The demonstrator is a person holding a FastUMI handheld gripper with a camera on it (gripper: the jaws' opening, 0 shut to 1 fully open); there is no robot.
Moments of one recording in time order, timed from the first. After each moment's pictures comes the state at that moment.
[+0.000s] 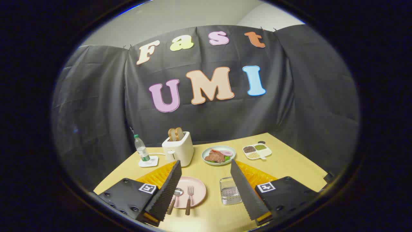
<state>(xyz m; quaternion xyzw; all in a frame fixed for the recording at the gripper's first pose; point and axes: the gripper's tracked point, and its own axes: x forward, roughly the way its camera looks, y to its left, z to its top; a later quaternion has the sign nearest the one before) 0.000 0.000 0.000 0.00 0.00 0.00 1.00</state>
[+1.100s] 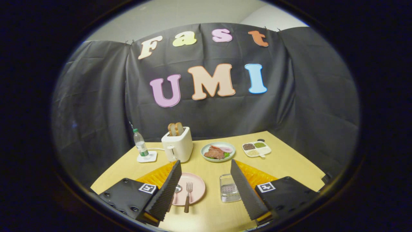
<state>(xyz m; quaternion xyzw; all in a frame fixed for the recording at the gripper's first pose) 0.001 0.005 -0.018 -0.02 0.02 0.00 1.00</state>
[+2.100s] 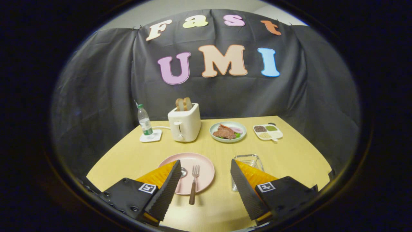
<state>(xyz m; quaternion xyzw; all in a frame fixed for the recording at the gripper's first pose) 0.023 0.032 -0.103 -0.05 0.11 0.02 0.99</state>
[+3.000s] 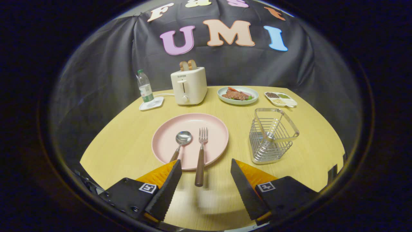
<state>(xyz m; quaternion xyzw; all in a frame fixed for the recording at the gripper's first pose) 0.029 0.040 -0.230 -0.06 0.21 0.03 0.97</state>
